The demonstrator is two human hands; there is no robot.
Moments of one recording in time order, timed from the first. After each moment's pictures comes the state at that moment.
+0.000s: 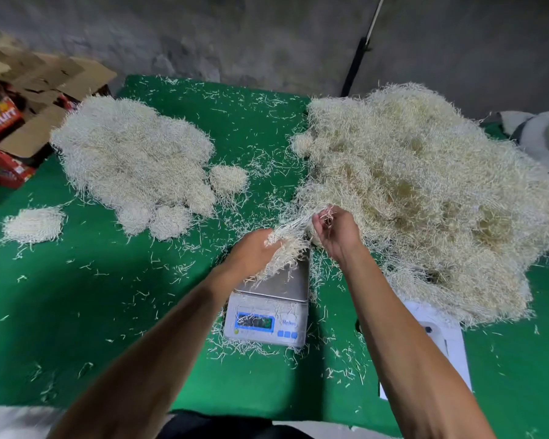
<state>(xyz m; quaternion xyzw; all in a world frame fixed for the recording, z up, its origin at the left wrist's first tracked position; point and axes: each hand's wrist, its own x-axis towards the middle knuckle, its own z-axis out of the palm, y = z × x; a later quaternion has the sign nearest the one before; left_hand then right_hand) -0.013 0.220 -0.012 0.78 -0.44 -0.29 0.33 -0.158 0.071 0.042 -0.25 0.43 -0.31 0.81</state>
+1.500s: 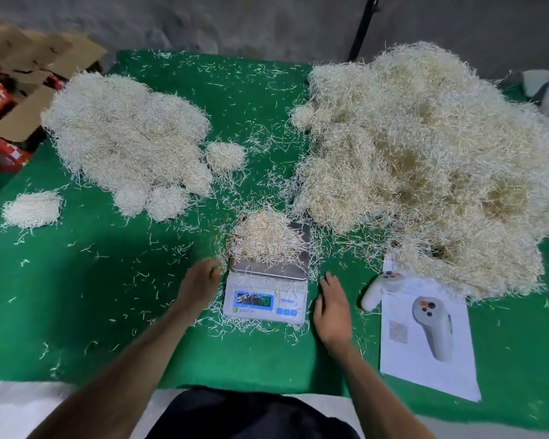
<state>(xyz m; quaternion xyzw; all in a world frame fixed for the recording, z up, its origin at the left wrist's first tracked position) 0.002 0.336 -0.114 0.87 -0.36 -0.20 0.26 -0.280 0.189 -0.153 -0.82 0.49 -0.10 0.28</state>
